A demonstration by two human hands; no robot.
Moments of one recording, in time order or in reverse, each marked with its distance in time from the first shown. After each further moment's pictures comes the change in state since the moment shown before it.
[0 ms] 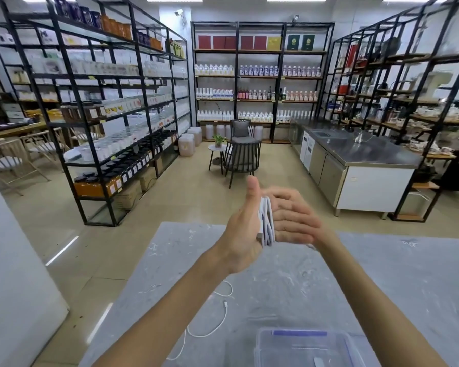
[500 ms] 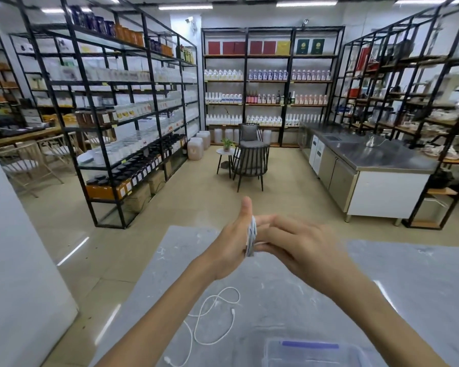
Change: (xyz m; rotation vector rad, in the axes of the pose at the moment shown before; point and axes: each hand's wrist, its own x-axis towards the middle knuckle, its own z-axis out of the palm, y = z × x) left_hand -0.016 -0.001 -0.038 0.205 0.272 -0.201; right_hand -0.053 -0.042 0.019 -0.984 0.069 -0.458
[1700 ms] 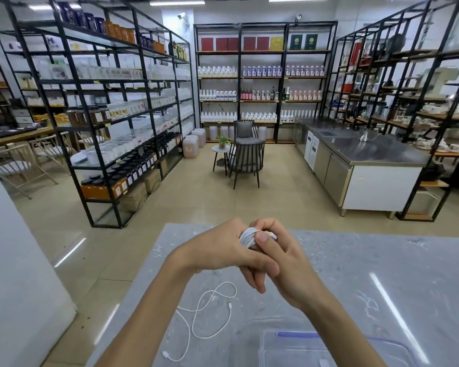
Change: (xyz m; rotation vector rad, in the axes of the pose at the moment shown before) left_hand -0.034 0.030 0.006 0.540 -0.279 -0.070; right_hand -0.017 -0.027 0.050 1.675 0.137 0.649
